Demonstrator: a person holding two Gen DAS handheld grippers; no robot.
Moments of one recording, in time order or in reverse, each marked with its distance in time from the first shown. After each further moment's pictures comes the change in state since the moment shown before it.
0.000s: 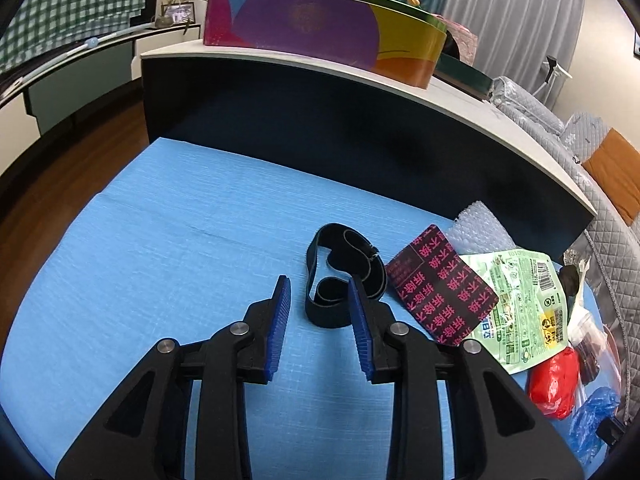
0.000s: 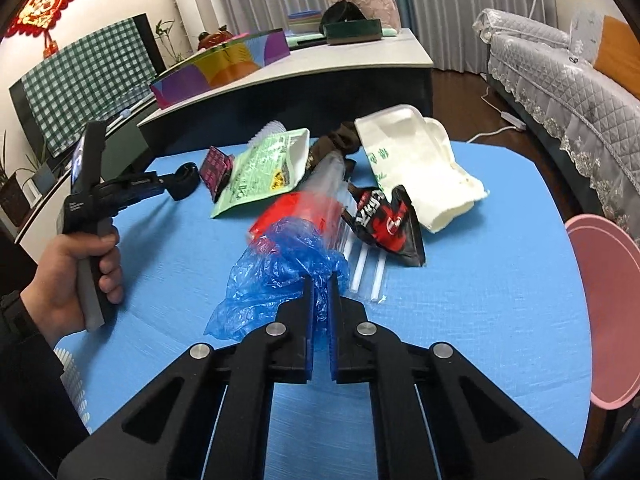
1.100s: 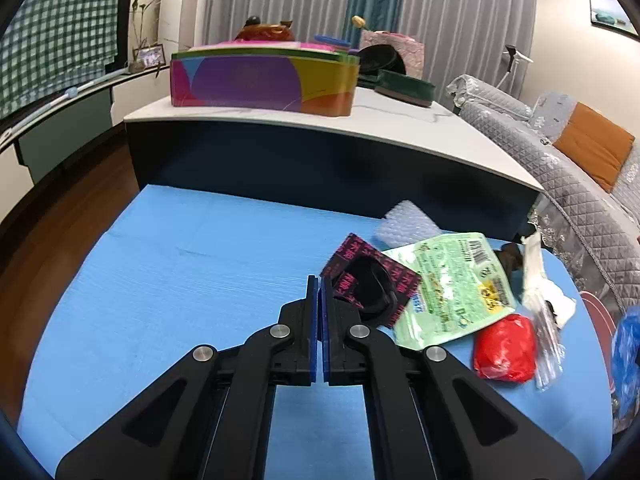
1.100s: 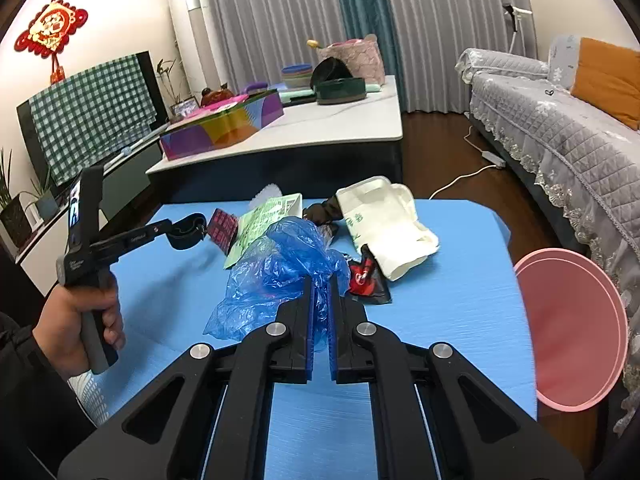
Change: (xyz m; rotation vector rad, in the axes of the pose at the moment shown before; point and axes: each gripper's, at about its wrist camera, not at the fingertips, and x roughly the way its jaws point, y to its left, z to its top) left arm -0.063 -0.035 -0.010 0.133 -0.094 -0.038; right arm -0.071 -0.006 0.009 0.016 -0.170 -0.039
